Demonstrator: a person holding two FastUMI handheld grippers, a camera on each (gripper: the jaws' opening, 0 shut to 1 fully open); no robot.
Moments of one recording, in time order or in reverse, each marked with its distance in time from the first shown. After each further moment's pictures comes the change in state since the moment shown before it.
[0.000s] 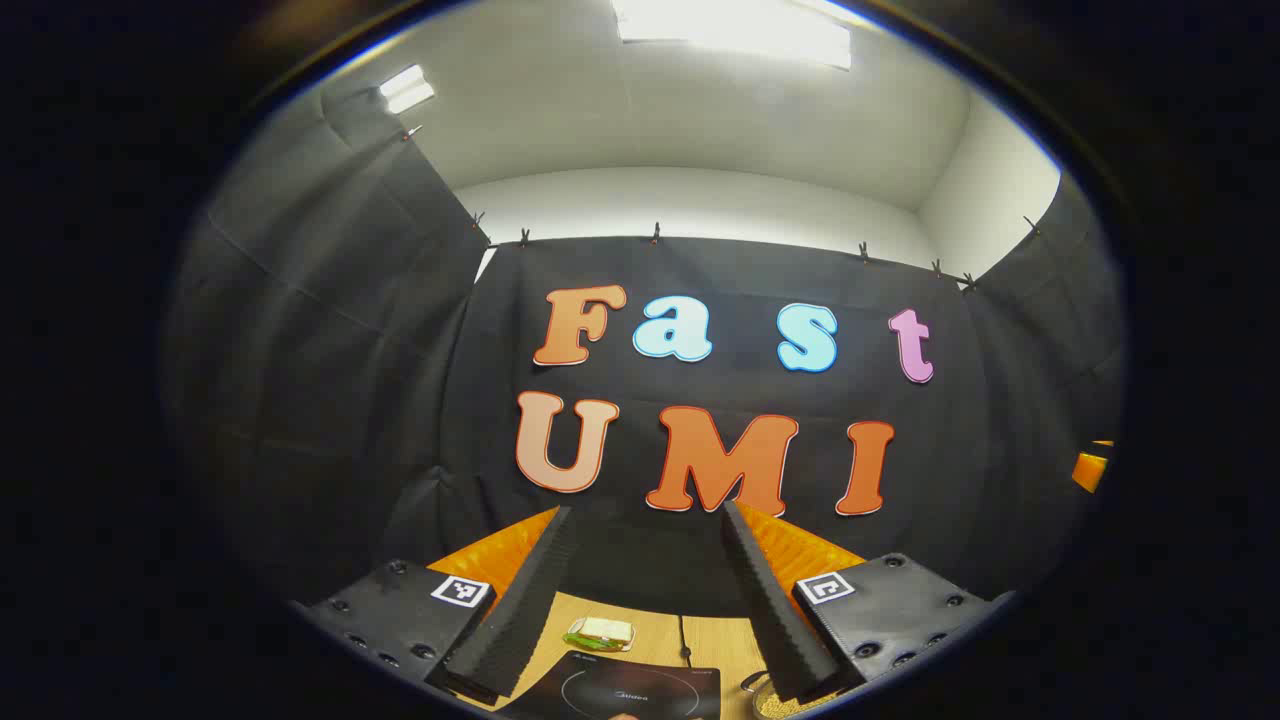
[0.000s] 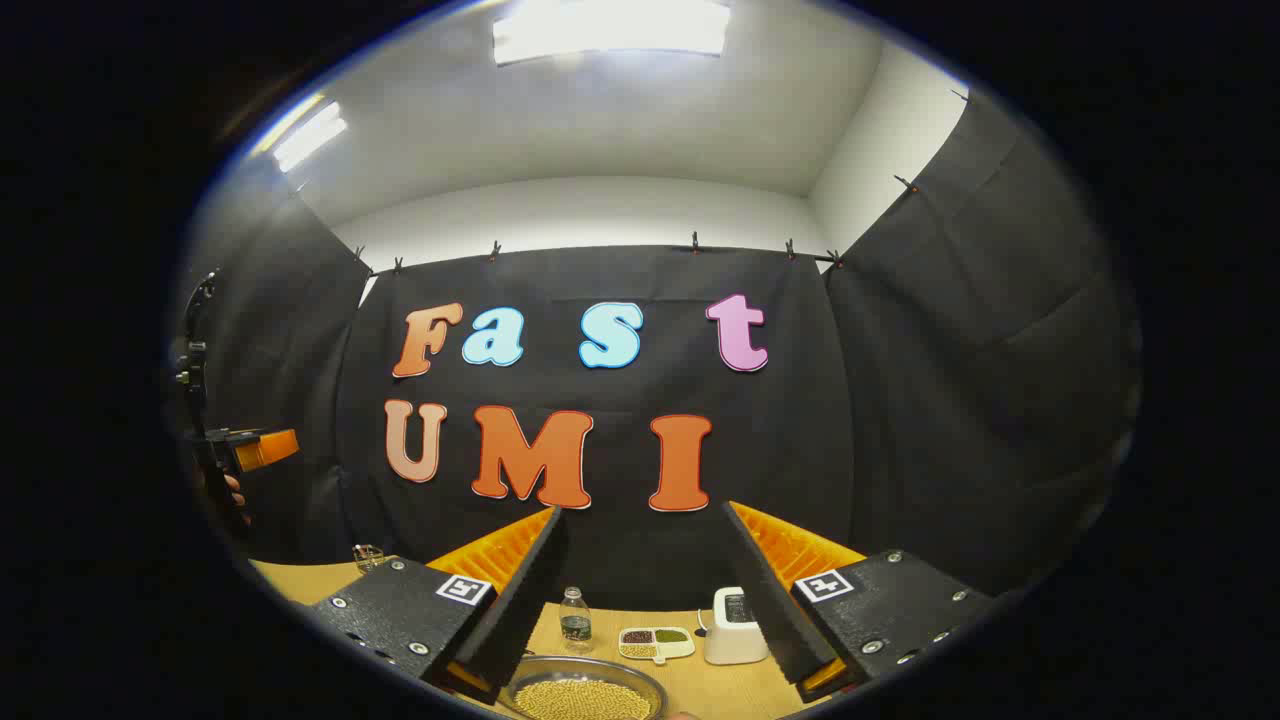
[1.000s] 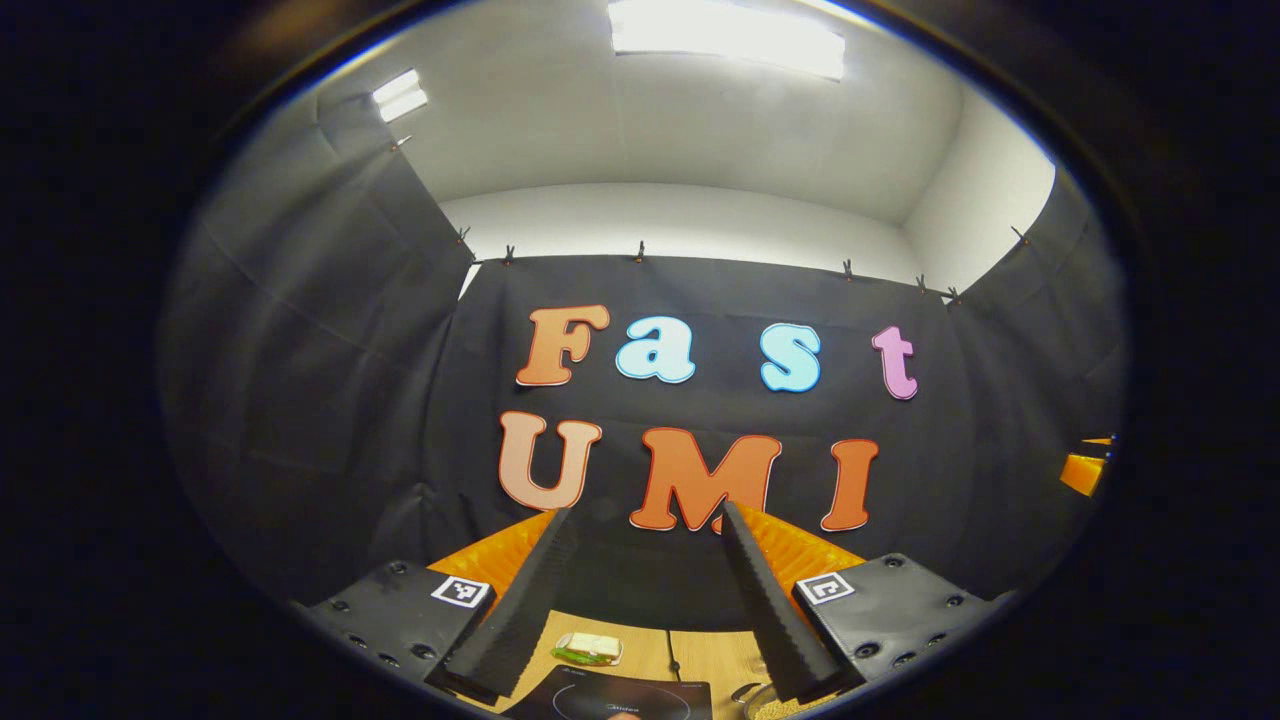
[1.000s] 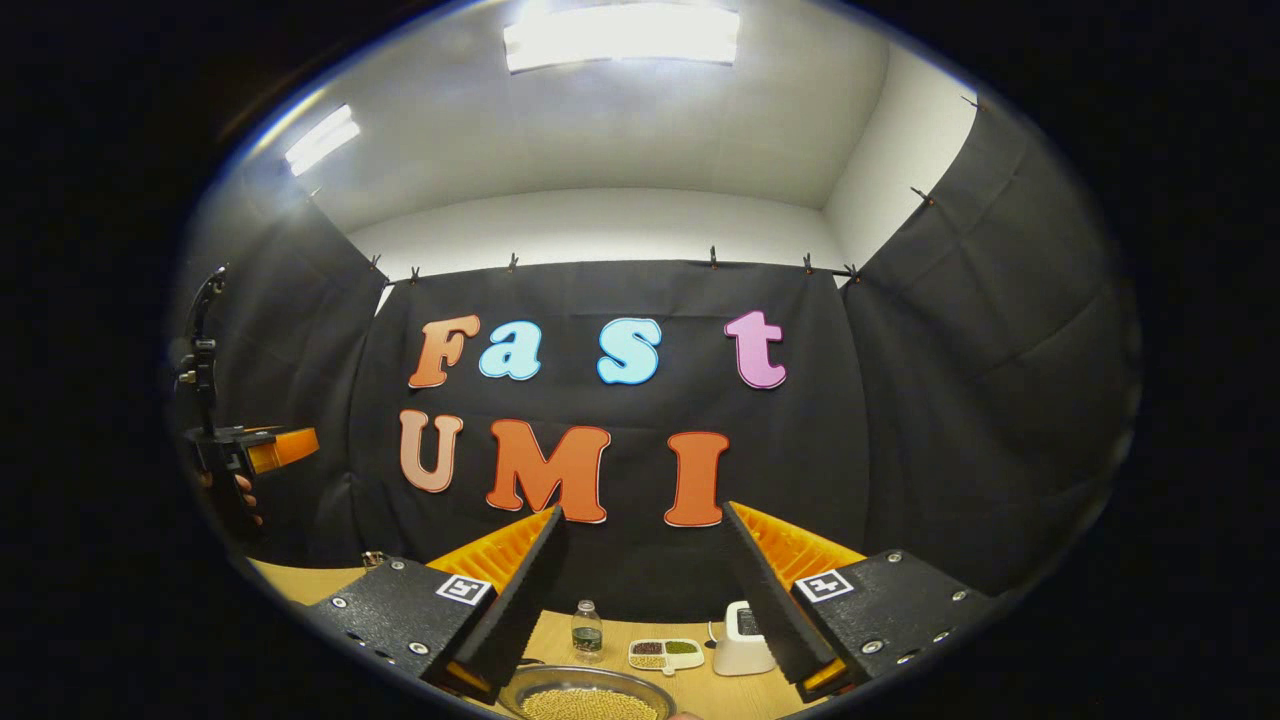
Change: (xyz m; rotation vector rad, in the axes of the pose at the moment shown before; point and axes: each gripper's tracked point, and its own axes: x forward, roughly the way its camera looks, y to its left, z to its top) left arm 0.009 -0.012 0.017 0.000 -0.046 -0.041; right arm 0.004 0.015 0.020 -0.011 -0.042 0.044
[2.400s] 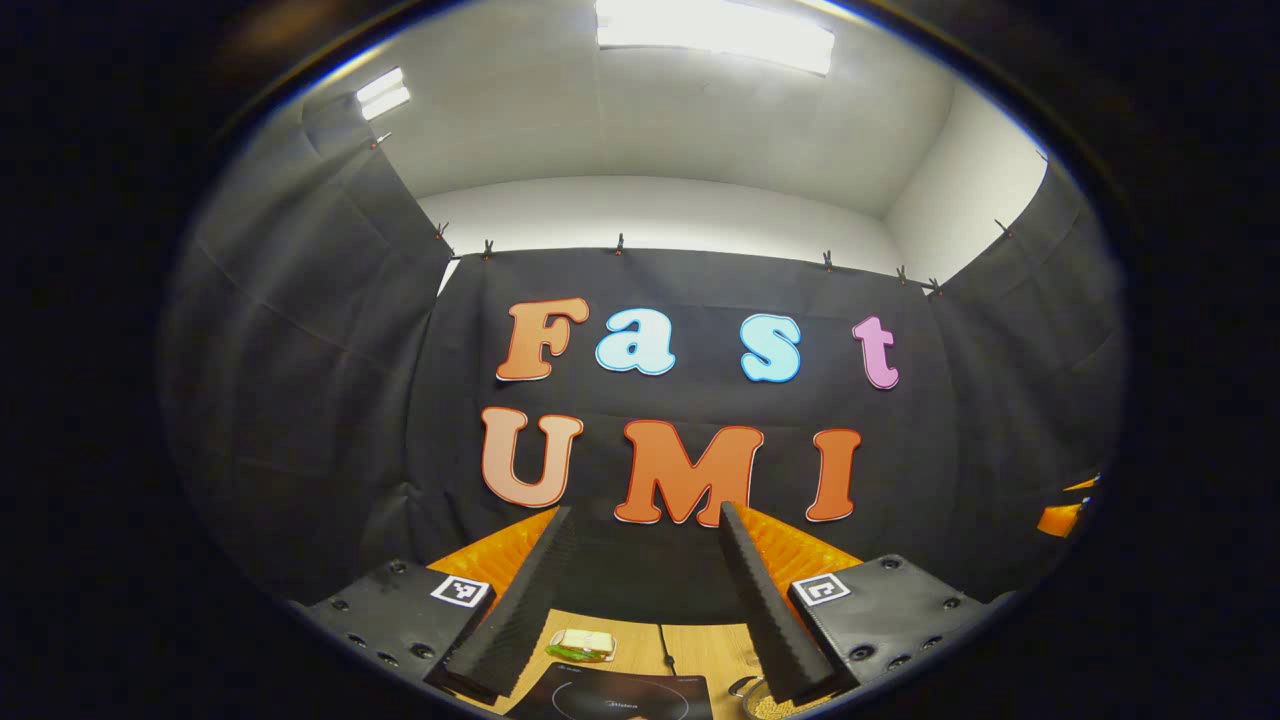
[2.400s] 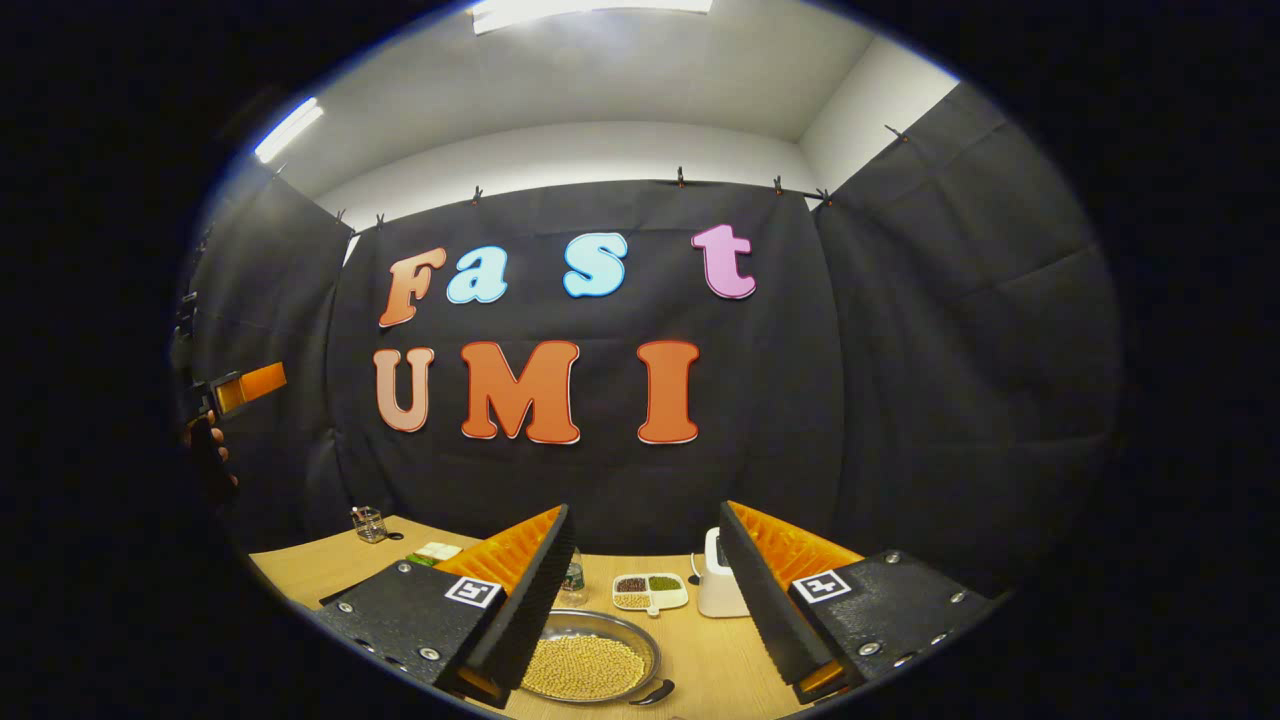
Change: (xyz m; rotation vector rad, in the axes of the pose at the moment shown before) left arm -0.005 -0.012 -0.002 0.030 0.021 -0.052; right arm -0.026 -0.032 -0.097 0.043 0.274 -0.054
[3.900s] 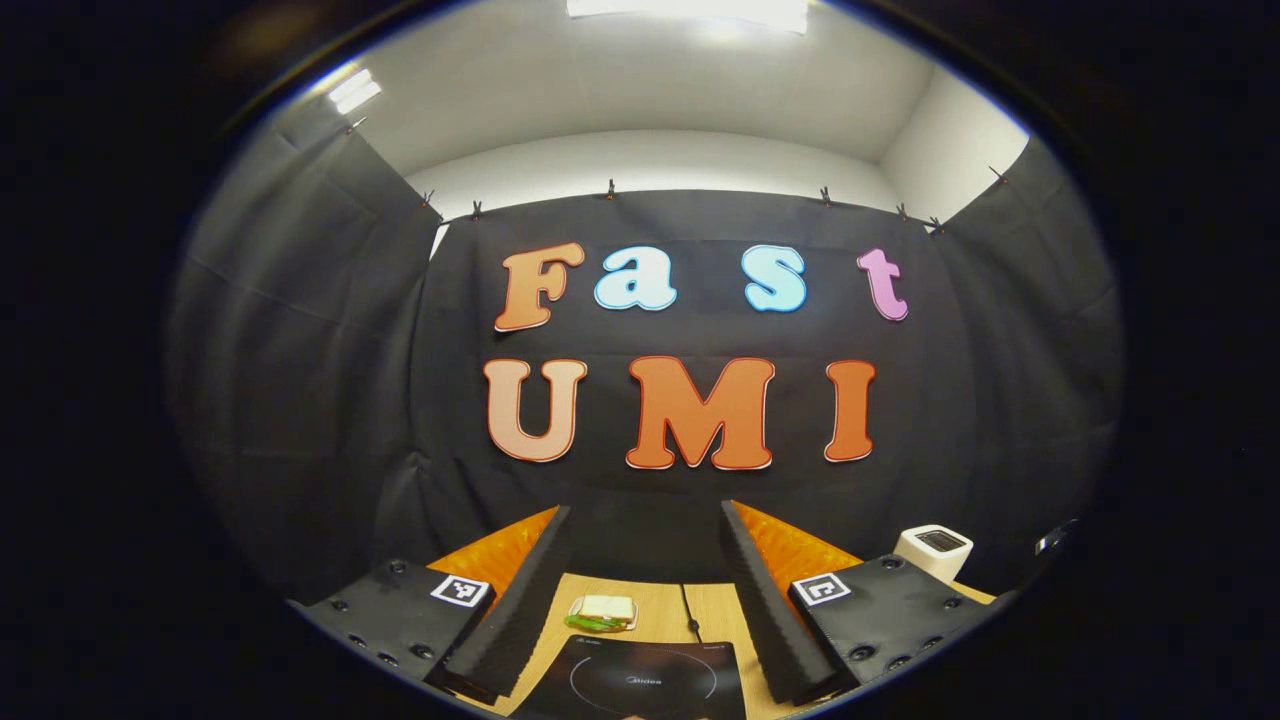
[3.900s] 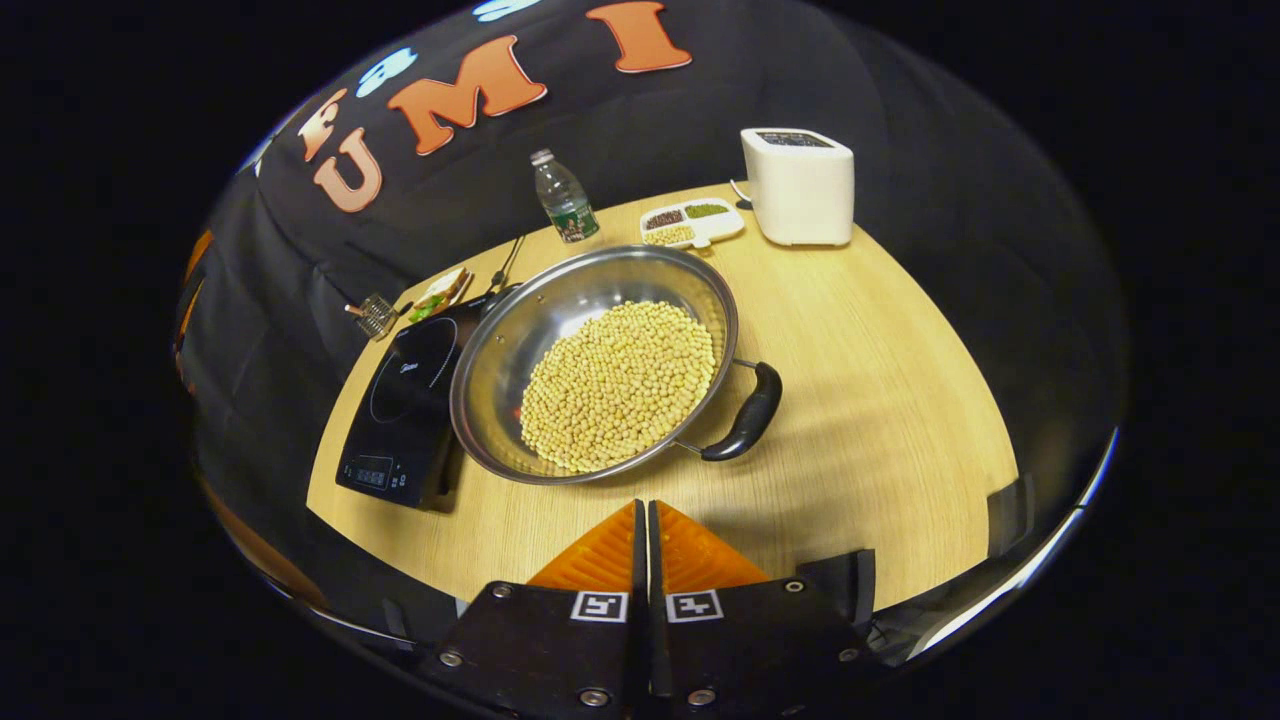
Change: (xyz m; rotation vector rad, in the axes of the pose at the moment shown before) left arm 0.015 -0.003 -0.077 0.053 0.168 0.014; right arm -0.051 0.047 -0.342 0.239 1.035 0.109
